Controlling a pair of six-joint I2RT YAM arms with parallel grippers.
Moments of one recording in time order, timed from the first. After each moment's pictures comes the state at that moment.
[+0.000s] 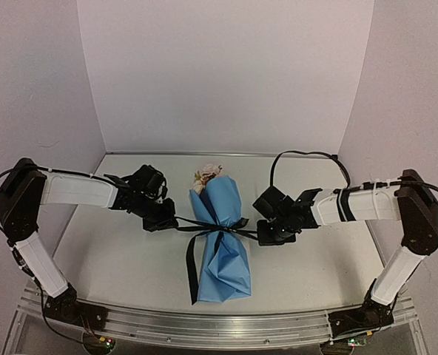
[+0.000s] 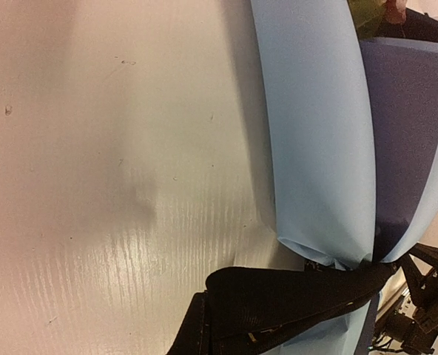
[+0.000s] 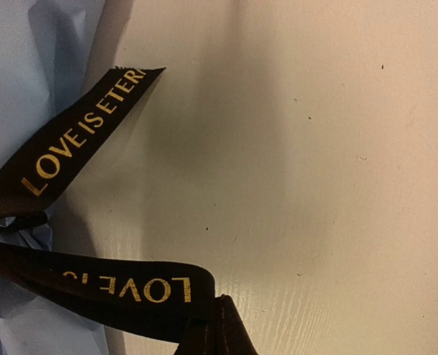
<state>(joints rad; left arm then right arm) -0.67 1.68 1.00 -0.30 0.21 -0.85 0.87 1.71 1.04 -0.51 0.26 0.73</state>
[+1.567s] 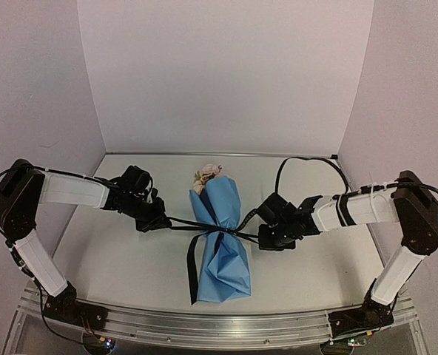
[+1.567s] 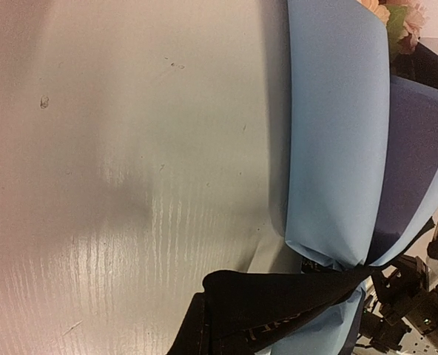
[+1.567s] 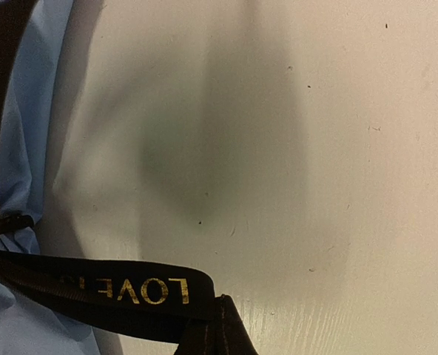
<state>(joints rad) -0.55 1.66 0.91 -0.23 0.35 -0.87 0.87 1.71 0.96 -0.42 0.24 0.82</state>
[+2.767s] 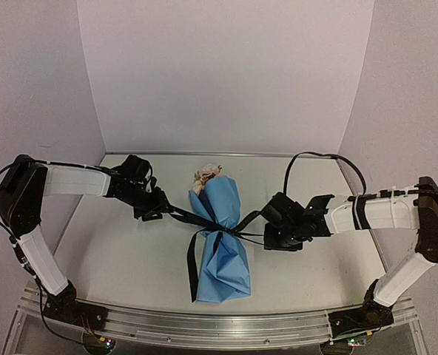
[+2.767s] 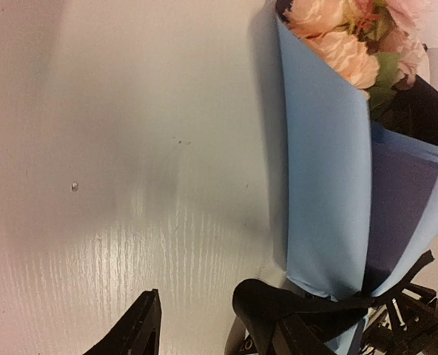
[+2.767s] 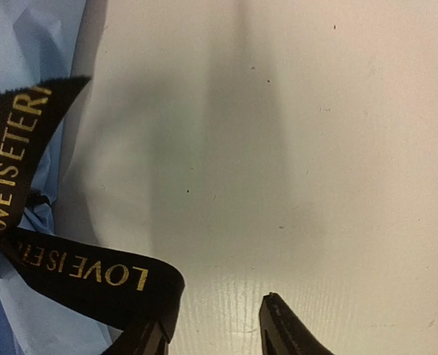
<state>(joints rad) -0.51 1.72 1.04 -0.31 0.31 -0.76 0.93 1.59 0.95 -0.52 0.31 0.91</state>
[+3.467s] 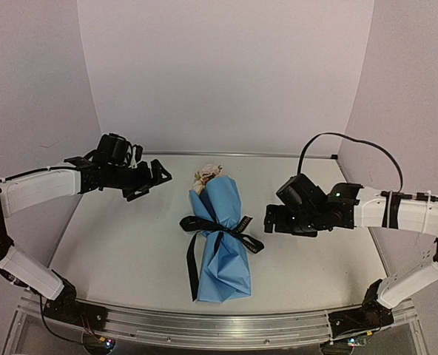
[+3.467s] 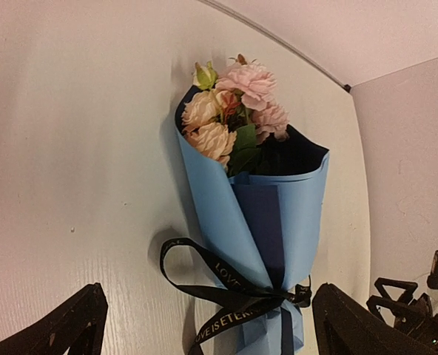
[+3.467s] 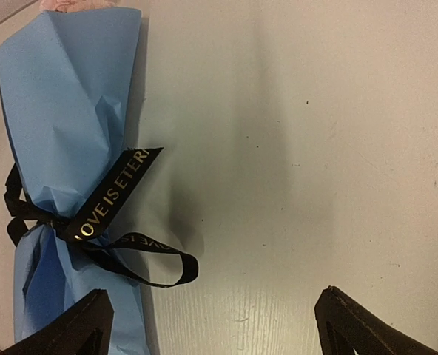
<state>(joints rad) -0.50 1.42 1.03 -0.30 0.22 -0.73 0.92 1.39 0.99 -0.61 0.38 0.86</state>
